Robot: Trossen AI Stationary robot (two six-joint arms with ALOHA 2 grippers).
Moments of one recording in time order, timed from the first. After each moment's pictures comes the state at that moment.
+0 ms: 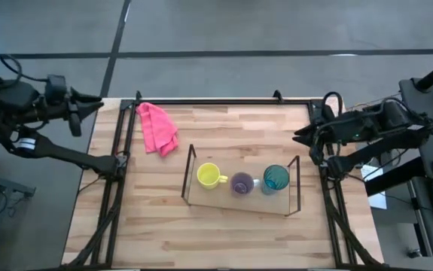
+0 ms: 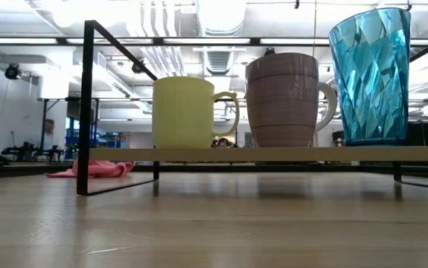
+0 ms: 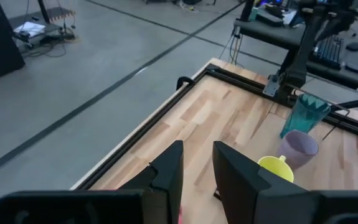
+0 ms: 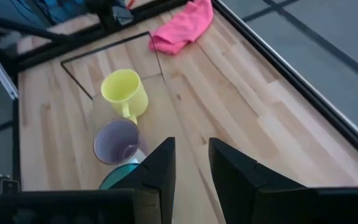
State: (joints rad) left arm -0.05 0.91 1.89 -1.51 -0.51 -0.36; right arm 0.24 1.03 1.55 -1.29 0.39 0.53
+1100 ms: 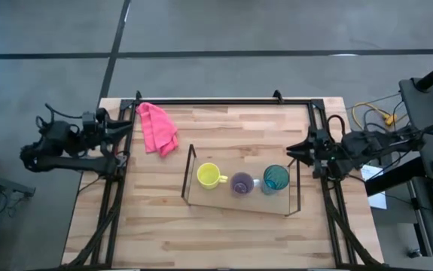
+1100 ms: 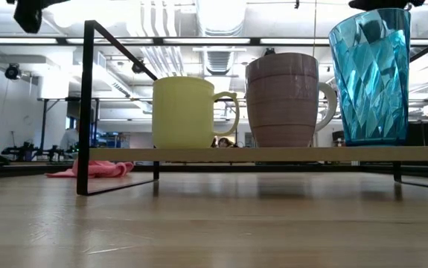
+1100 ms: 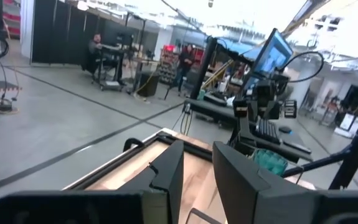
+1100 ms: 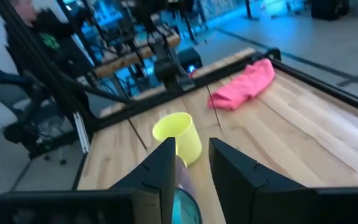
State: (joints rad) left arm -0.05 0.19 0.70 -0.47 -0.42 -0.23; right arm 0.30 0.46 0.64 -0.40 0.36 0.44
